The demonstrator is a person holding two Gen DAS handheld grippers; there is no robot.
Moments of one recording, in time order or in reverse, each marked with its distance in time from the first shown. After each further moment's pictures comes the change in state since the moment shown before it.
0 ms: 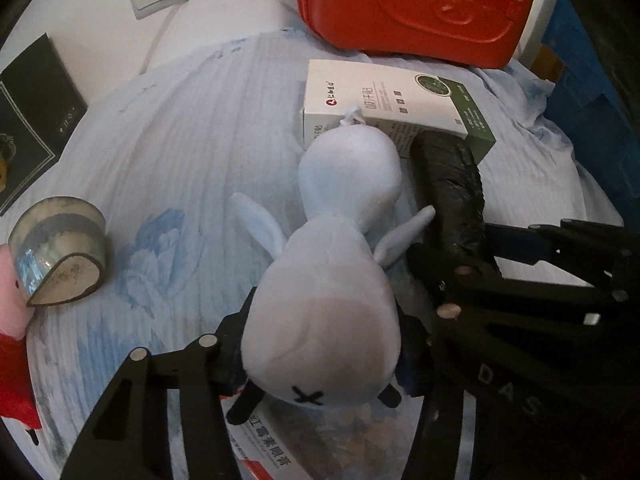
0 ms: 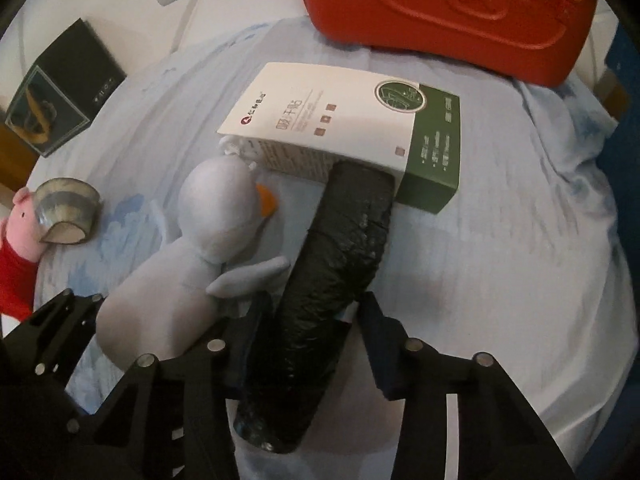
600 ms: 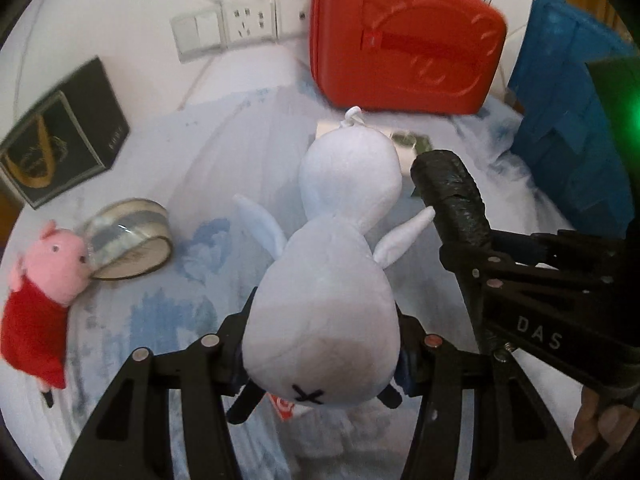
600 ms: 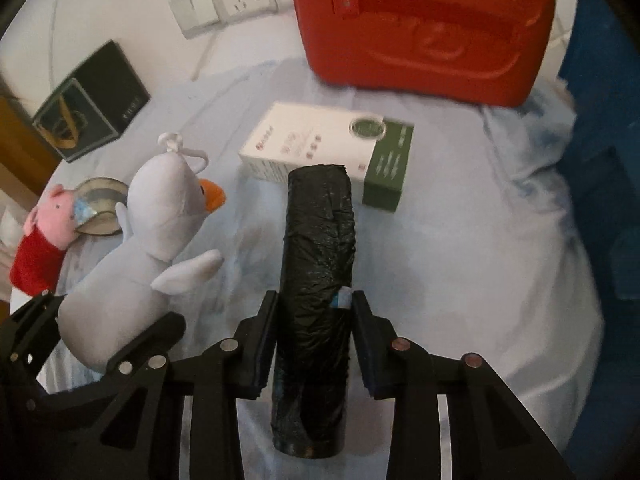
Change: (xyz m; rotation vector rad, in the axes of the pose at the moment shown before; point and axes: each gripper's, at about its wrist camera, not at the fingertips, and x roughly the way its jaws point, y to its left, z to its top) left arm -0.100 0.001 -0.024 -0.037 -0.147 0.011; right arm -0.083 -0.010 -0.033 -0.045 -0.129 0.021
